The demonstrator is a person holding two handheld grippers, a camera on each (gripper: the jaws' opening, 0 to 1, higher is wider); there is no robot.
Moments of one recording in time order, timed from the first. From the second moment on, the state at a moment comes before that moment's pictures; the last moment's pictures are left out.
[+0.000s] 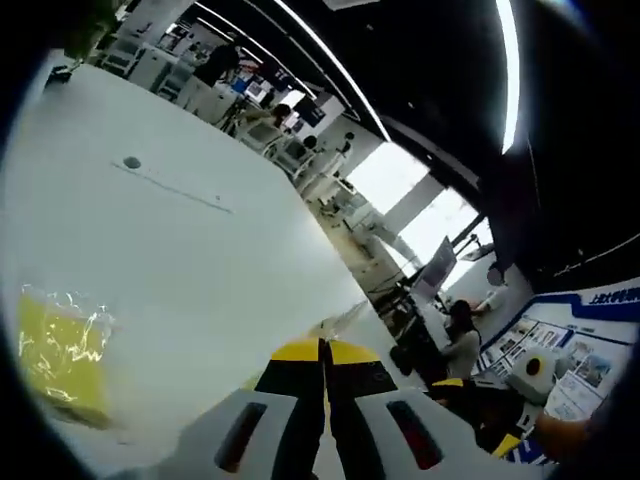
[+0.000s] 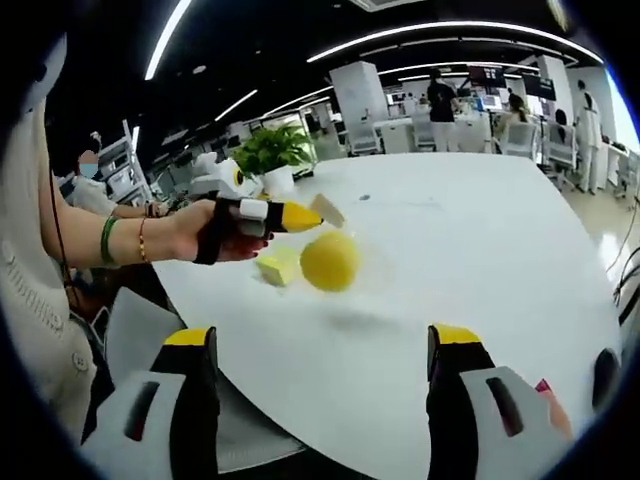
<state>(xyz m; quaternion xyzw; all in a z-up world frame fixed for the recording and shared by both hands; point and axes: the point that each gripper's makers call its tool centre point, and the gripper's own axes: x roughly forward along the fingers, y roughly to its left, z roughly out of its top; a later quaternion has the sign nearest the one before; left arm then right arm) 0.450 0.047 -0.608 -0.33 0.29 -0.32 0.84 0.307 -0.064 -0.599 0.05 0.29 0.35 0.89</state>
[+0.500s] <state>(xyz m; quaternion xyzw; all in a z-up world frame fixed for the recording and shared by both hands) 0.495 0.099 -0.679 -0.31 0.34 -0.16 0.87 0.304 -0.061 -0.623 0.08 0.32 0.35 0.88</state>
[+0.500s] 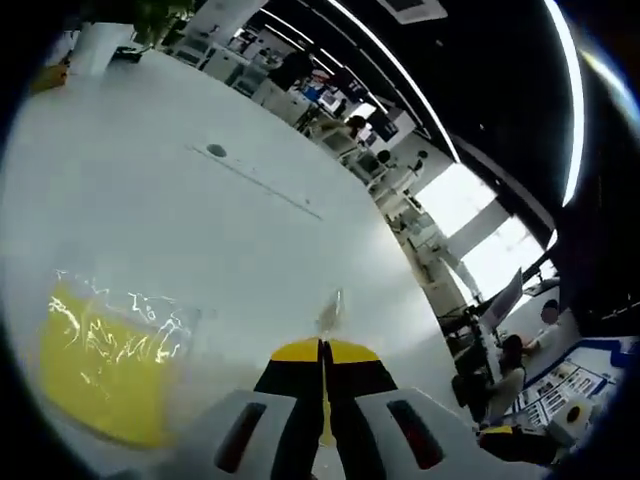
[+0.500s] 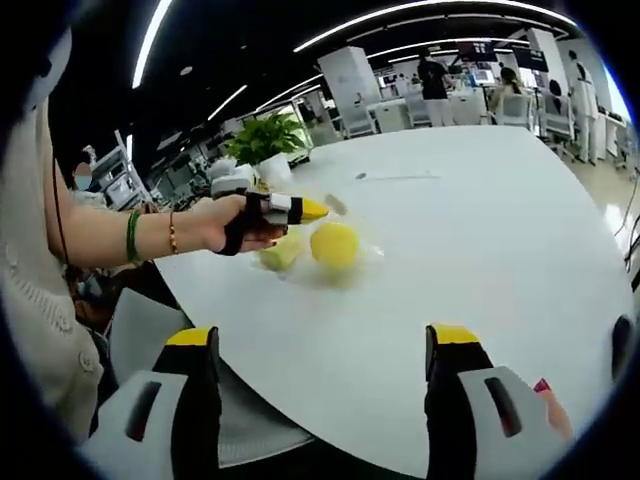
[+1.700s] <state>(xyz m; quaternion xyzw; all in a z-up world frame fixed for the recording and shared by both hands) 0.486 0.084 -0.717 -0.32 0.36 -0.15 0.86 0.317 -0.063 -0.611 0.08 0.31 0.35 0.88</state>
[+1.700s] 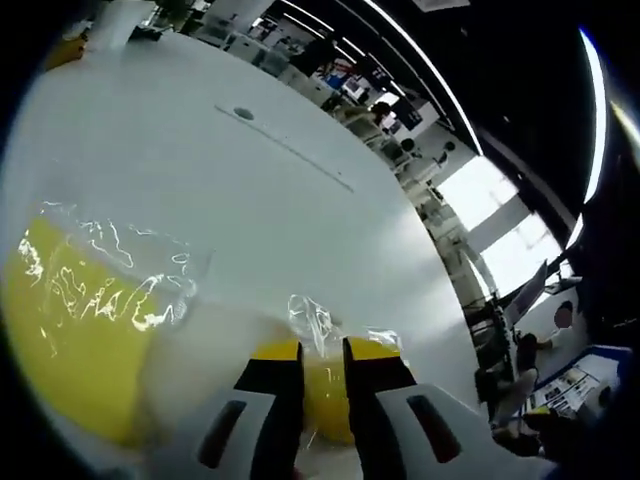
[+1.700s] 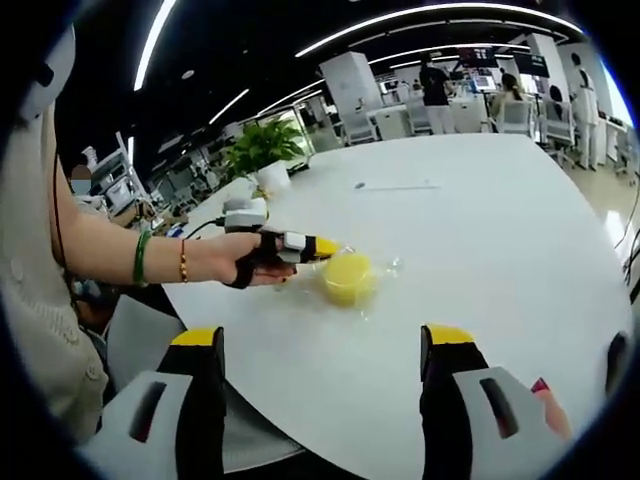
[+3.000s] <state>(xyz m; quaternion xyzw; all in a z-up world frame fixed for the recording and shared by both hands) 0.365 0.219 -0.558 -0.12 0.21 -0.26 0.94 0.281 0.012 -0.567 0.03 0.28 0.36 0.89</state>
